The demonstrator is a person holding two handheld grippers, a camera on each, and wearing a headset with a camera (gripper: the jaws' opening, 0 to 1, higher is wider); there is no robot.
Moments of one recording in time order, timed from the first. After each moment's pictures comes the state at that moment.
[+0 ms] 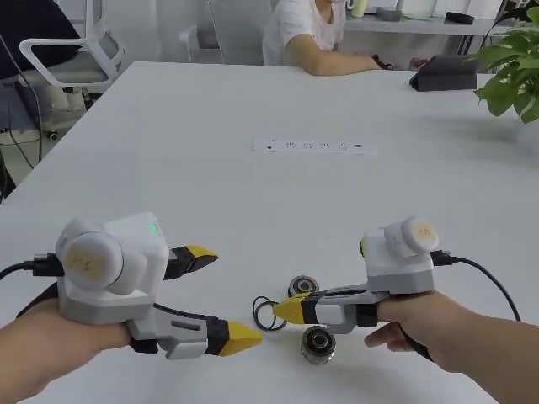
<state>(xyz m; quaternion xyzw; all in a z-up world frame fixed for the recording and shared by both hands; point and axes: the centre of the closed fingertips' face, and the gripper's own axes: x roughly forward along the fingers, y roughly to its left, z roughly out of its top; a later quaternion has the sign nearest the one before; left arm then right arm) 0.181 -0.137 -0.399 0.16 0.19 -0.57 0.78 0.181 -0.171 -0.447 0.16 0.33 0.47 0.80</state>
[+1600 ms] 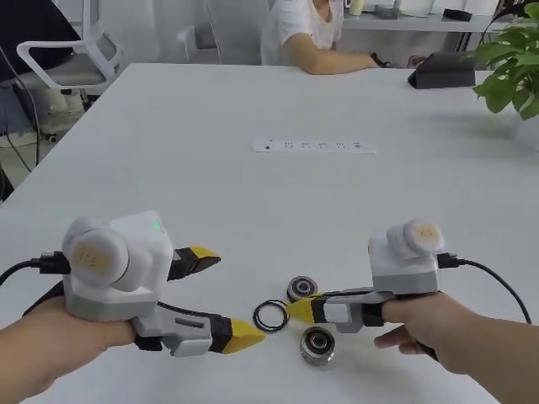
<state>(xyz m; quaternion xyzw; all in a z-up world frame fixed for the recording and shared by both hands) 0.184 -0.145 -0.400 0.16 0.20 -0.57 0.78 0.194 -0.200 -0.467 0.15 0.35 0.41 0.83</state>
